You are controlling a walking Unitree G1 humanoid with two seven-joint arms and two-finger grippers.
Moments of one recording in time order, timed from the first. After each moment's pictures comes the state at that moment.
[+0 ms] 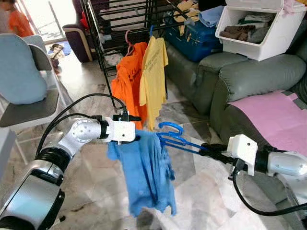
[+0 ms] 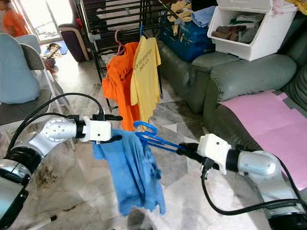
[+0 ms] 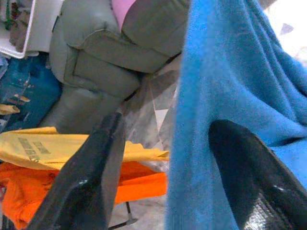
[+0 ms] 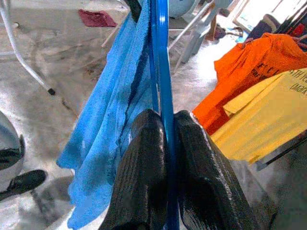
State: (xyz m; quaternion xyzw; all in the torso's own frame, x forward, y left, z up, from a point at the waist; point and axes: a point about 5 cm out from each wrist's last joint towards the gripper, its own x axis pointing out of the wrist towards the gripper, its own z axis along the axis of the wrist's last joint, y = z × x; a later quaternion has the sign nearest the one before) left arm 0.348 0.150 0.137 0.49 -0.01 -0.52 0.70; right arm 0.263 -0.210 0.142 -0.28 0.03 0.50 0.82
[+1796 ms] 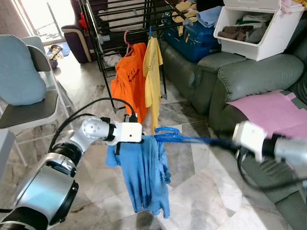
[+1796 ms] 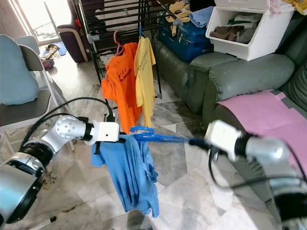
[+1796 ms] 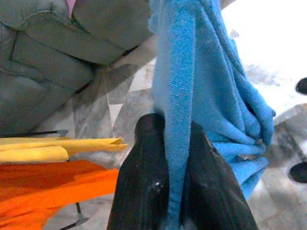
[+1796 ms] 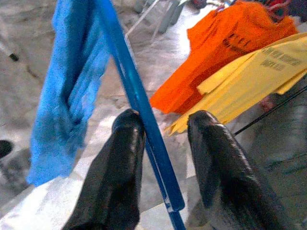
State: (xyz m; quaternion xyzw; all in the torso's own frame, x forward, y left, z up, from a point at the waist) left arm 0.352 0.135 0.123 0.45 0.08 -0.57 0.68; right arm 0.296 -0.240 0.160 -0.33 0.06 0.46 0.82
